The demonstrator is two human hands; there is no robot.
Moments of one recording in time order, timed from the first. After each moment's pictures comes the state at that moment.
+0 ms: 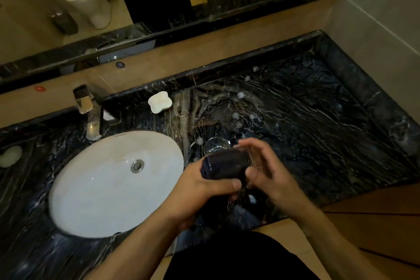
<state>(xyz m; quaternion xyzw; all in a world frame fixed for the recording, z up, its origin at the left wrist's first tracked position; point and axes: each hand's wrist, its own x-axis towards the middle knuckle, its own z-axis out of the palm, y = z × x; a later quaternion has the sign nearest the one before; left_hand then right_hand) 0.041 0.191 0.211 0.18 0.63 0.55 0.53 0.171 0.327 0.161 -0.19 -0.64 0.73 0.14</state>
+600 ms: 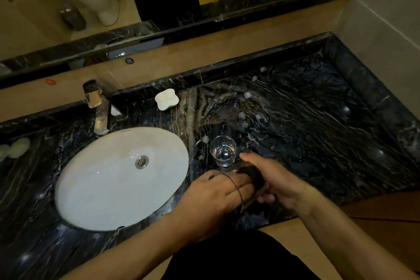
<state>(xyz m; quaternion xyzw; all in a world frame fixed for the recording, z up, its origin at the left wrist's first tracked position) 0.042 0.172 0.165 0.73 0.66 0.17 0.05 0.140 0.326 0.173 -0.40 -0.53 0.74 -0.11</state>
